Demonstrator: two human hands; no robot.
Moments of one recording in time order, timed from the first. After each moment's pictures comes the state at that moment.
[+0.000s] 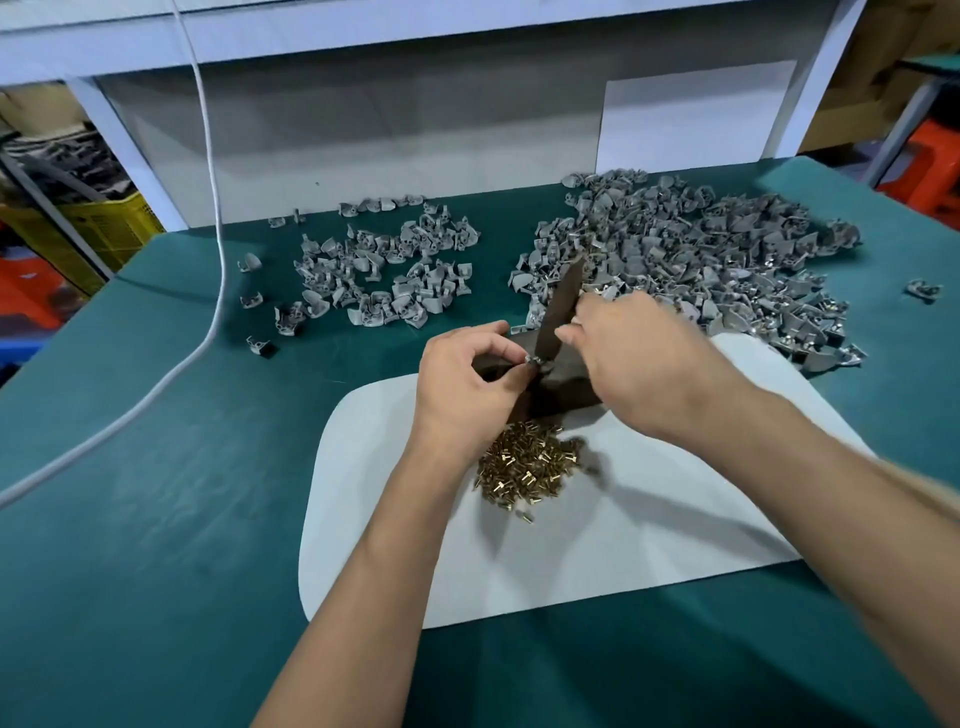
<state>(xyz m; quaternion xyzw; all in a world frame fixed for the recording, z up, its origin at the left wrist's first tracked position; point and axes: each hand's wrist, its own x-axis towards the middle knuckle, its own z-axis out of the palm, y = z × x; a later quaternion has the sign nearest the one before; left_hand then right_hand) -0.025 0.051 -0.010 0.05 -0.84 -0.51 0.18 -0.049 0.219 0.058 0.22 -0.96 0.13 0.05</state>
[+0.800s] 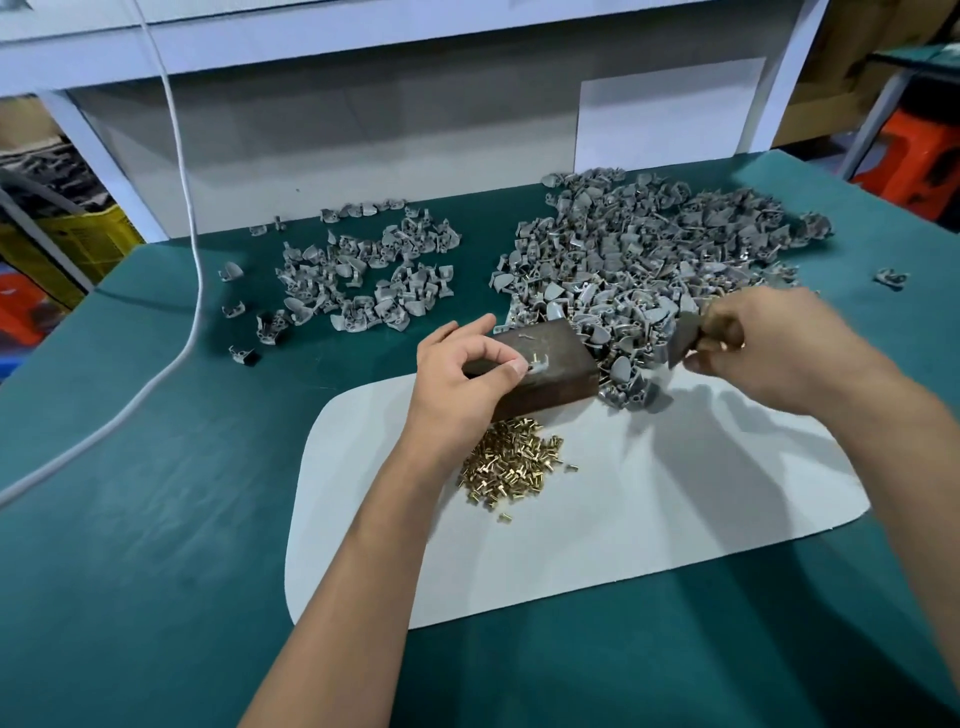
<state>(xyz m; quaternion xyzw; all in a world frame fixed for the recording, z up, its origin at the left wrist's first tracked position) -0.014 0.060 -0.002 0.05 -0.80 -0.59 0.10 -0.069 0.325 0.045 0.07 -0.99 0.14 0.03</state>
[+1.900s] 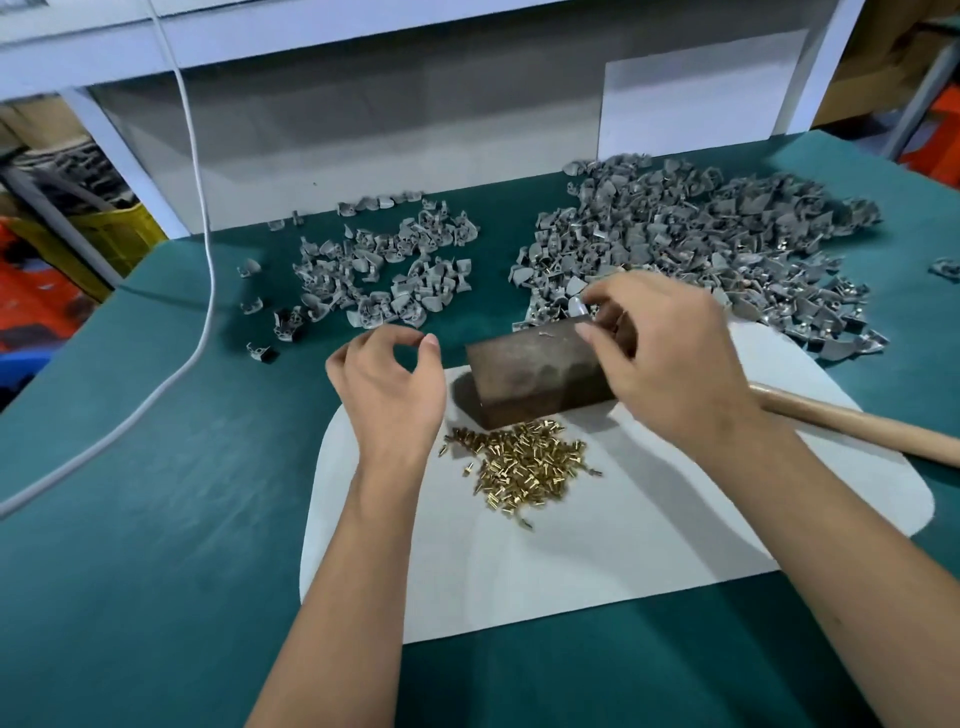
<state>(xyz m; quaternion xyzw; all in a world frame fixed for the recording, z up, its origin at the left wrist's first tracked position) -0.030 0.011 -0.024 0.22 -0.85 -0.36 0.33 -0.055 0.238 0.023 0.25 -0.90 0.27 0.23</state>
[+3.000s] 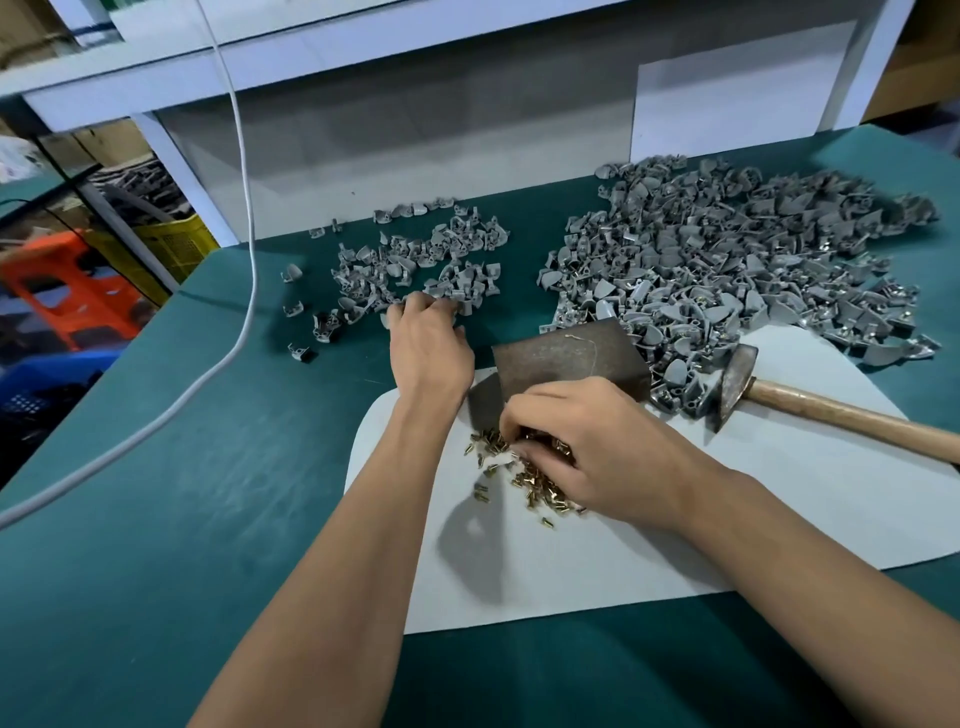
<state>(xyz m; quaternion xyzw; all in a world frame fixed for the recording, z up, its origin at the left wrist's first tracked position) -0.089 -0.011 -0.029 0.16 -0.94 -0.15 0.24 -0.022 0.202 0.001 0.52 -0.80 0.28 0.06</state>
